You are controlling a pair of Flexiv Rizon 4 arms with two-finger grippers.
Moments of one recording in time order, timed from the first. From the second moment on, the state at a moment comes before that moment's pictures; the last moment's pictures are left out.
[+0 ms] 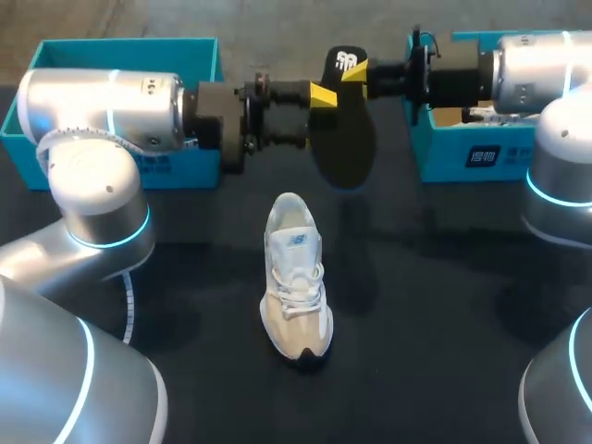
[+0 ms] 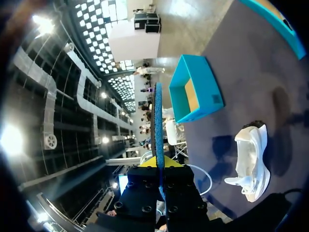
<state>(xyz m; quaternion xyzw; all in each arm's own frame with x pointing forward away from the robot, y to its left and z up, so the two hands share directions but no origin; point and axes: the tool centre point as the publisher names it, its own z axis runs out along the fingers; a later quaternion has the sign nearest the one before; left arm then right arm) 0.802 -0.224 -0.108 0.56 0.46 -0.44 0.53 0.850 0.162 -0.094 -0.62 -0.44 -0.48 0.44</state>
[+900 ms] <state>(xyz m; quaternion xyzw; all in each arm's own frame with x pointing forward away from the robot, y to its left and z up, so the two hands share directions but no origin) 0.812 -0.219 -0.115 0.55 0.47 -0.45 0.53 0.831 0.161 -0.103 -0.60 -0.46 -0.50 0.42</state>
